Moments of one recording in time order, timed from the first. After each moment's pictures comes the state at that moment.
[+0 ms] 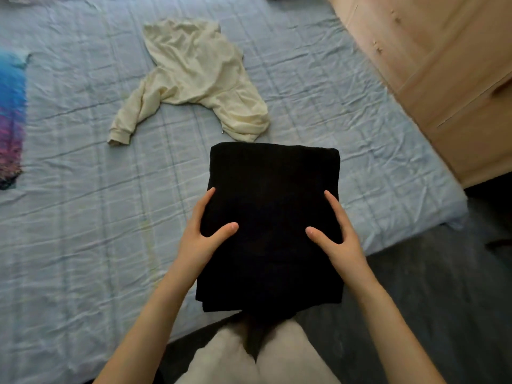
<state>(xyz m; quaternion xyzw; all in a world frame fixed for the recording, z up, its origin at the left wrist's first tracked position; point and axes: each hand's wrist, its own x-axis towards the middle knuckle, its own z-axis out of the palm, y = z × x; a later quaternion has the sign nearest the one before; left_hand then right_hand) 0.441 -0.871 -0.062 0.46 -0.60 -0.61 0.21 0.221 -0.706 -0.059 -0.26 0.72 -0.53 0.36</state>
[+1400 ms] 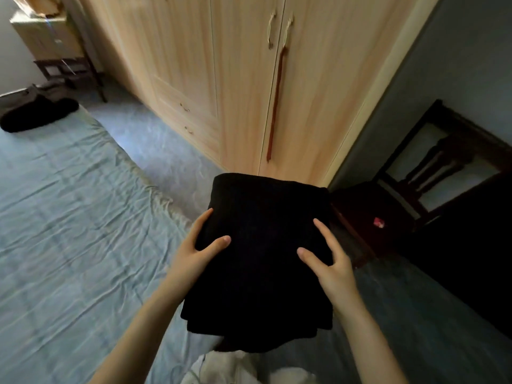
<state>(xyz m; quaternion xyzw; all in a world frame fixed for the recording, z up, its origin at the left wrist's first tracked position) -0.363 -0.621 0.009 0.27 -0.68 -0.67 0.10 -0.472 -0.378 0.018 -0.08 0.74 -0.64 0.19</state>
